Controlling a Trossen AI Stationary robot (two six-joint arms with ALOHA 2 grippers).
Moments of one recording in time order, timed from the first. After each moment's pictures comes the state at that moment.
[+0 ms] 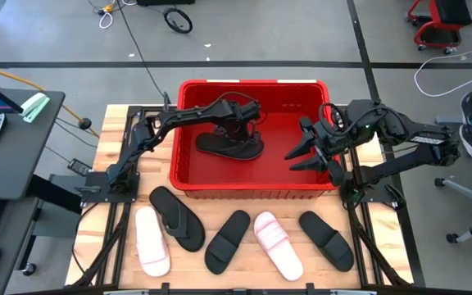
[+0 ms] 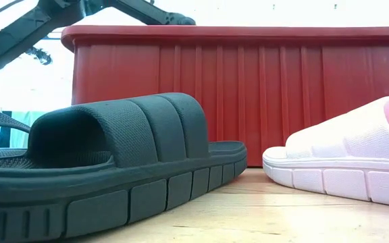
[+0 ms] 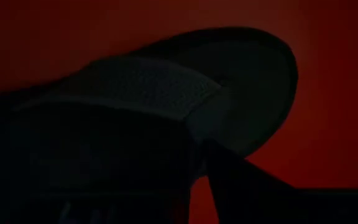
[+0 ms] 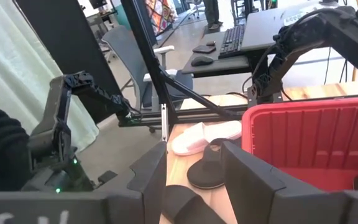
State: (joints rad) left arm 0.37 2.24 1.95 -0.99 0.04 -0.85; right arm 0.02 1.08 1.40 -0.55 -0.33 0.24
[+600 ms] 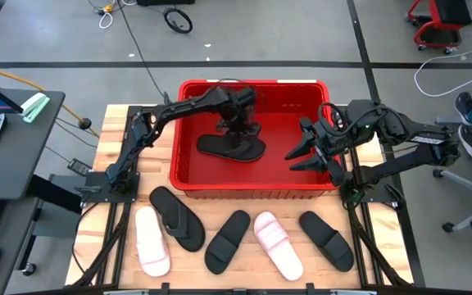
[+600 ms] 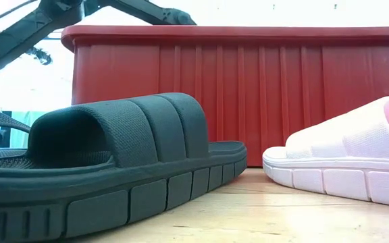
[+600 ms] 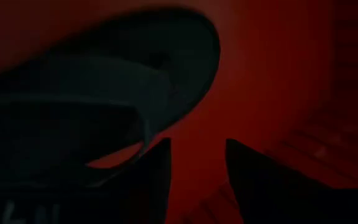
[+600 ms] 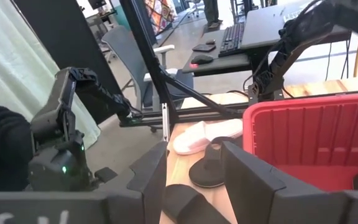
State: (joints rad) left arm 0.45 2.23 2.08 -1.08 0.36 -0.74; right arm 0.02 1.08 1.40 -0.55 -0.33 0.26
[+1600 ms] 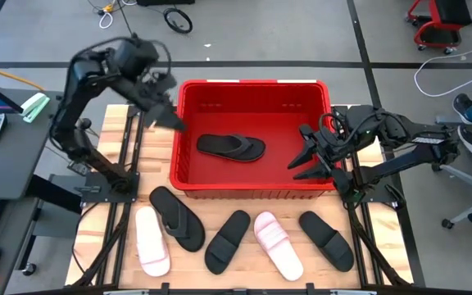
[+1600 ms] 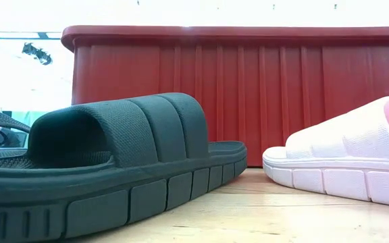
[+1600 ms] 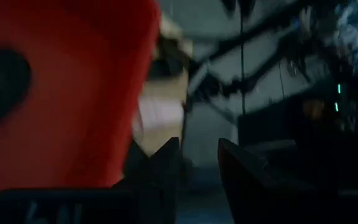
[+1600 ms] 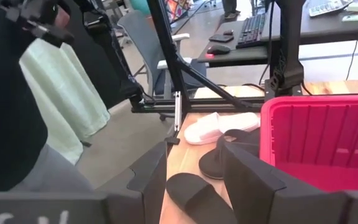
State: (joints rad) left arm 0.45 1.56 2.33 -1.57 0.74 -0.32; right arm 0.07 1.08 1.40 -0.58 -0.35 0.21
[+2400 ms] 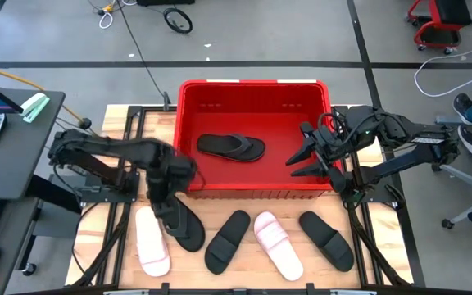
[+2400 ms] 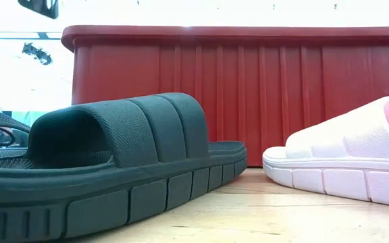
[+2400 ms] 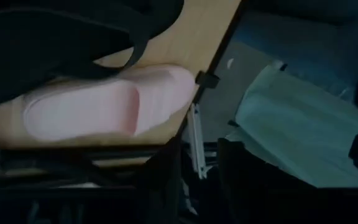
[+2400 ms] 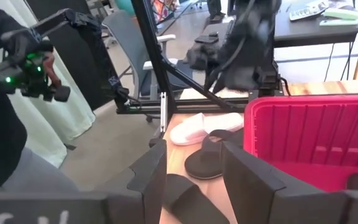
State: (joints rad) left arm -0.16 1.42 1.37 -1.42 0.62 -0.56; right arm 0.07 1.08 1.40 -0.58 -0.28 0.19
